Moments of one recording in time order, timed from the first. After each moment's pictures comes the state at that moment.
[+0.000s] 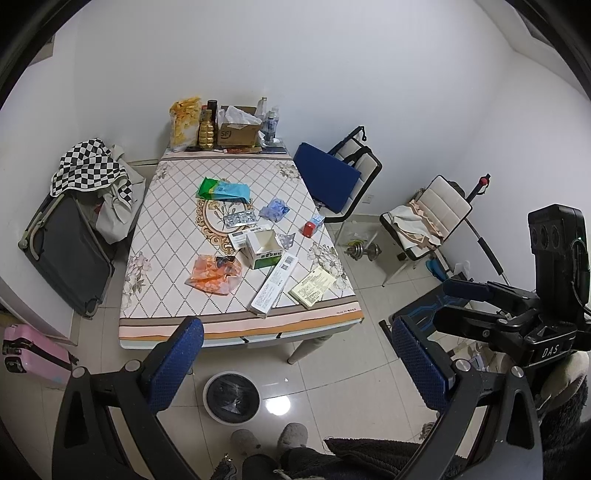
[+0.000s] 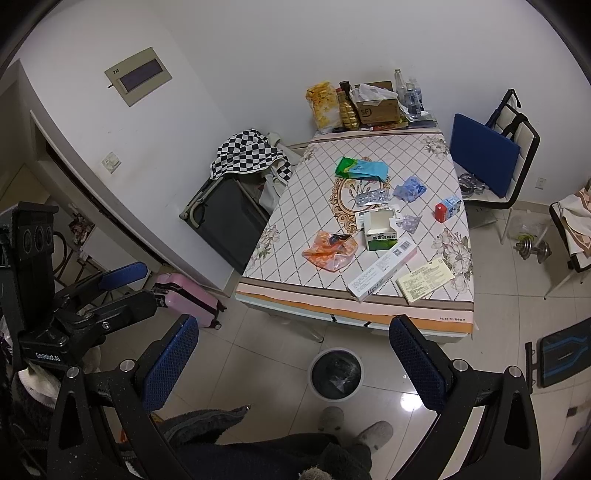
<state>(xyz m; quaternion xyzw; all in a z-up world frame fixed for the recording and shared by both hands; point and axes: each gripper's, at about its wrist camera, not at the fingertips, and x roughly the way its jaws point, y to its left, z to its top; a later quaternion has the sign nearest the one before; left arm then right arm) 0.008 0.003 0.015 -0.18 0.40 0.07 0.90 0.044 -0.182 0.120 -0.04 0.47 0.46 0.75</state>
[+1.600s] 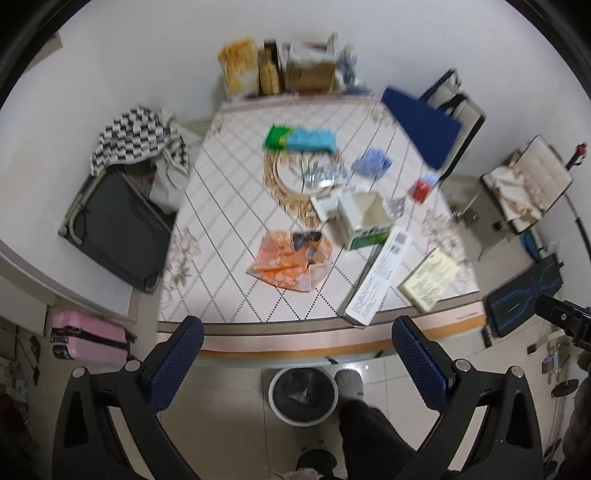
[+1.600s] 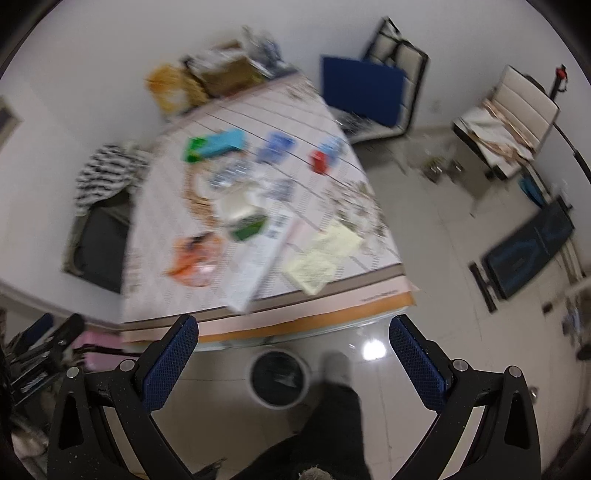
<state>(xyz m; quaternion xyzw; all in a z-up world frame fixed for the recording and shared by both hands) 0.161 0.070 -0.161 -0.11 0.52 0.23 0.82 0.192 -0.166 -0.040 -0.02 0.57 0.20 0.80</state>
